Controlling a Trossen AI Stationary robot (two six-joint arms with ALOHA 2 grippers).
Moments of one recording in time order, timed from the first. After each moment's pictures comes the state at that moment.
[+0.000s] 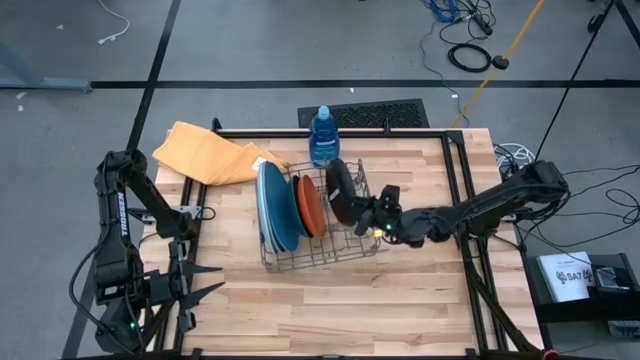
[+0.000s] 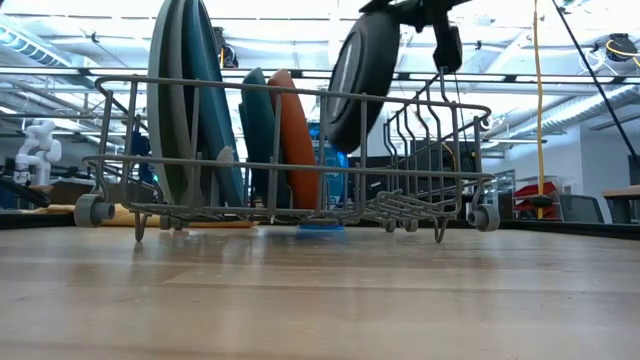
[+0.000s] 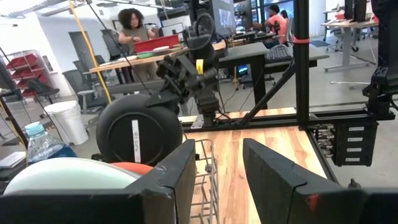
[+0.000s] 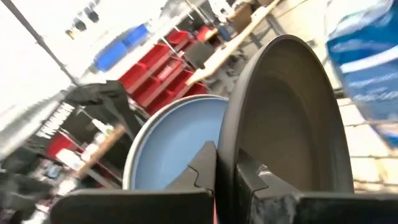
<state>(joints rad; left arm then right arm) -1.32 1.25 1.10 -0.66 -1.51 -0.67 0.30 1.40 0.79 0.62 0.86 0.79</state>
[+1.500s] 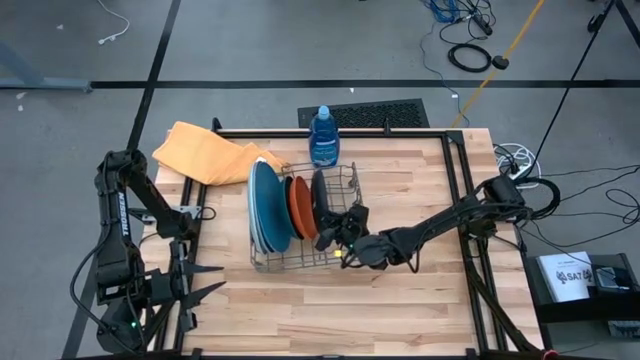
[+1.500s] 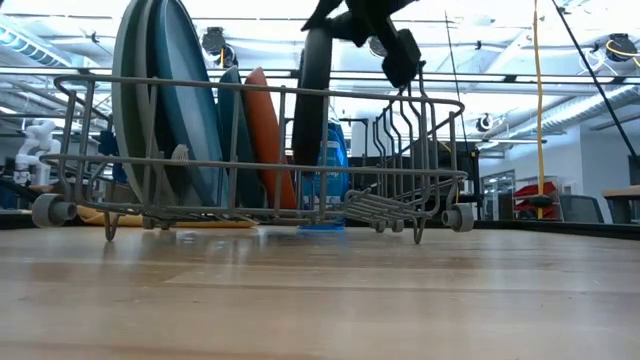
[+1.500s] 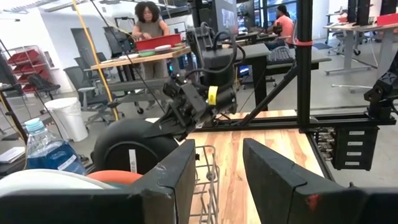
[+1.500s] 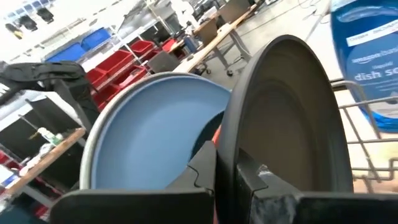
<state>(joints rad) -1.31 1.25 1.10 -0.64 -1.51 -0.68 0.35 1.80 1.12 0.57 1.08 0.83</state>
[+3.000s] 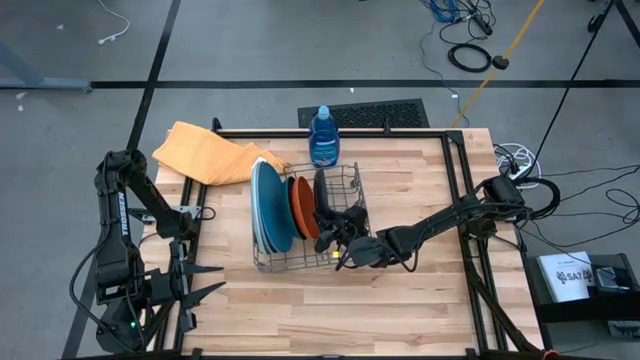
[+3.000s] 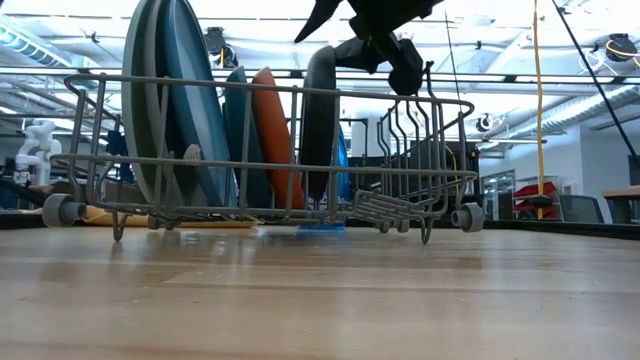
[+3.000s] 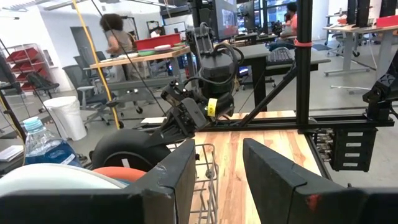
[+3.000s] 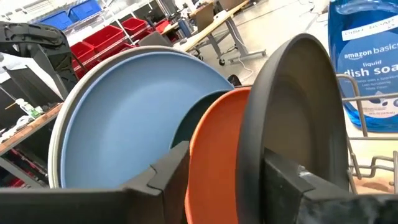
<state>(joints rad) -1.31 1.25 1.10 -0.64 -1.51 -0.68 0.33 1.80 1.12 0.44 1.05 0.83</state>
